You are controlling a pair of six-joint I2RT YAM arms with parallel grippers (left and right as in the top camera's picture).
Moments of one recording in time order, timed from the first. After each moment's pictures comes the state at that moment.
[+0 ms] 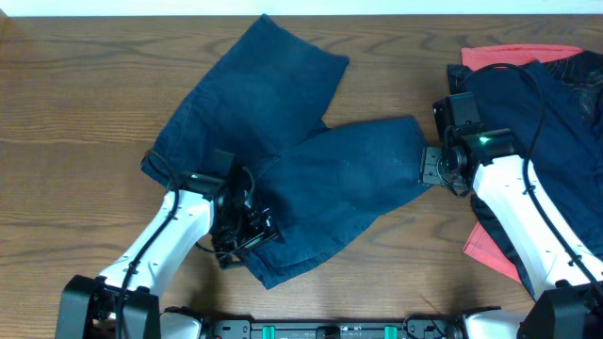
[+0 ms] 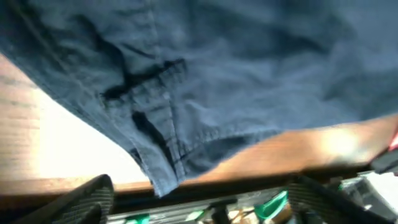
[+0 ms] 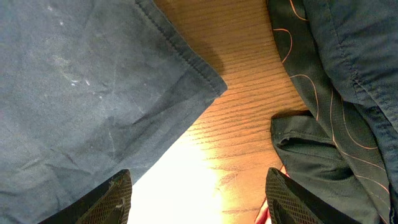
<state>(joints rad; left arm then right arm) -0.27 1.44 0.76 -0.99 0.50 -0.65 0.19 1.49 1.09 -0.94 0.19 0.36</state>
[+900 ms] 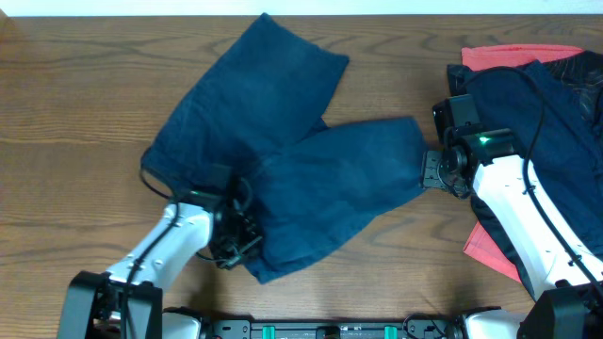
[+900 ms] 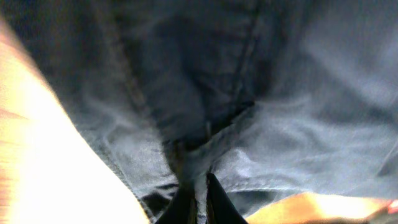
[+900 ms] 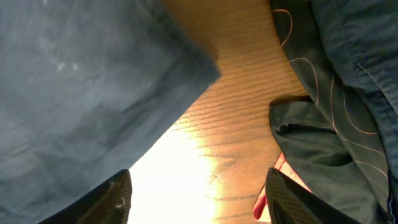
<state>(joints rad) -0.21 1.44 0.64 -0.82 0.41 -0.76 0.19 1.49 1.09 -0.98 0.19 0.38</state>
